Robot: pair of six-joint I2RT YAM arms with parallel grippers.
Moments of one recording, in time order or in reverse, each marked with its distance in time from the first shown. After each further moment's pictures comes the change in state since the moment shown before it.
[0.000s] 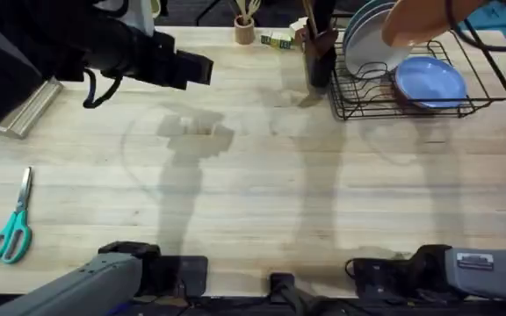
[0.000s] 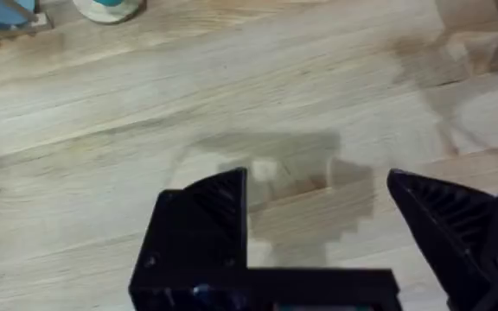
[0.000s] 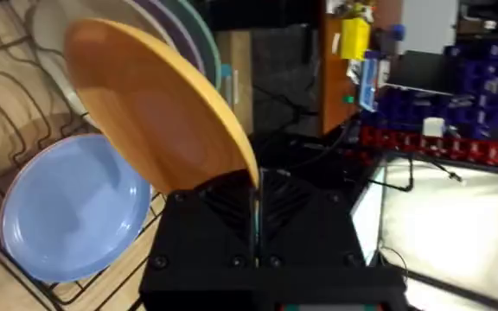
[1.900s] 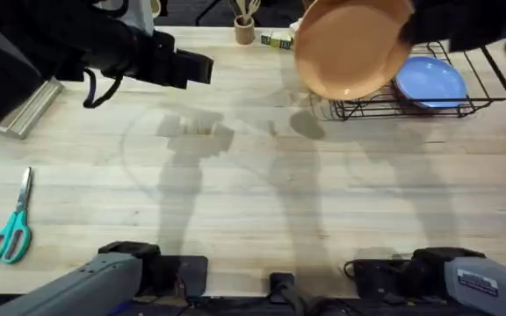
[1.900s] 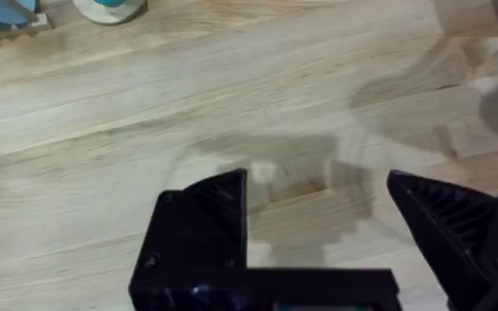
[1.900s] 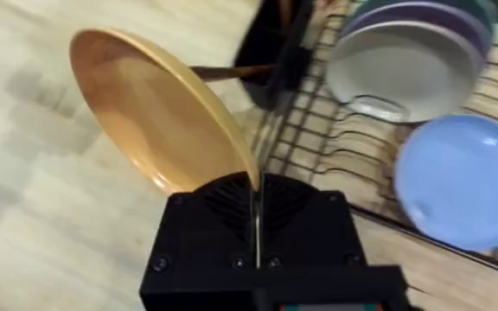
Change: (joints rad) left arm 0.000 0.000 0.000 0.002 0.000 -0.010; right arm 0.230 -0.230 -0.072 -0.432 -0.105 1.236
